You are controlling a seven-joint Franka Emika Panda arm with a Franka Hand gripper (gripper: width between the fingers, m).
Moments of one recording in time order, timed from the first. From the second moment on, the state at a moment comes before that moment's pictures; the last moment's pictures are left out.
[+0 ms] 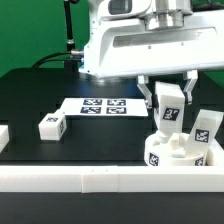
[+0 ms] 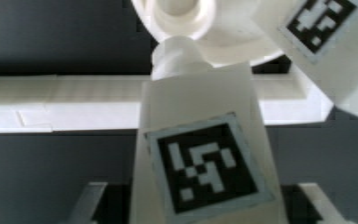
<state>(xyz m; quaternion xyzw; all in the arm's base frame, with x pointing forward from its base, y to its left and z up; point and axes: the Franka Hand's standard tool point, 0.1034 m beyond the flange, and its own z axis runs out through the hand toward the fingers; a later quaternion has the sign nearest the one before) 0.634 0.065 0.111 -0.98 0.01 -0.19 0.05</state>
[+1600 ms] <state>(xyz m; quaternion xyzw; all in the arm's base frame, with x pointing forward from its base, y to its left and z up) 0.618 0.056 0.082 -0.98 0.03 -0.17 0.06</state>
